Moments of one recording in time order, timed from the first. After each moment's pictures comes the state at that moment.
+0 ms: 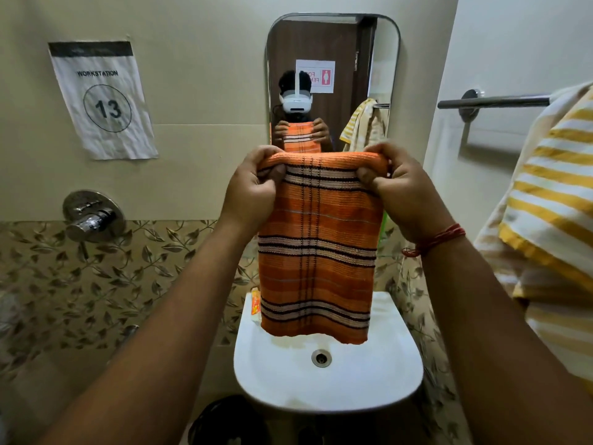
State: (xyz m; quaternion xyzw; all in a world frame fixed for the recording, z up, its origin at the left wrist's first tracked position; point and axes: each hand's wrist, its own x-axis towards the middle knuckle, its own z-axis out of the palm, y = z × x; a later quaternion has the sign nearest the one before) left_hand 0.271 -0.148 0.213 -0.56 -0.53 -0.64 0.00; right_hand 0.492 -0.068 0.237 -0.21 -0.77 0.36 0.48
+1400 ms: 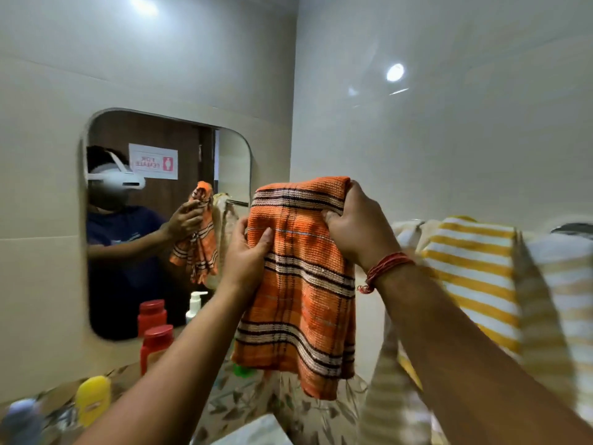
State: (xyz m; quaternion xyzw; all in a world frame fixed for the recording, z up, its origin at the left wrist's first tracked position) left_hand 0.362 0.105 0.269 -0.59 -0.26 -0.69 -0.32; right_hand 0.537 0.020 0.354 -0.56 -0.66 -0.04 0.50
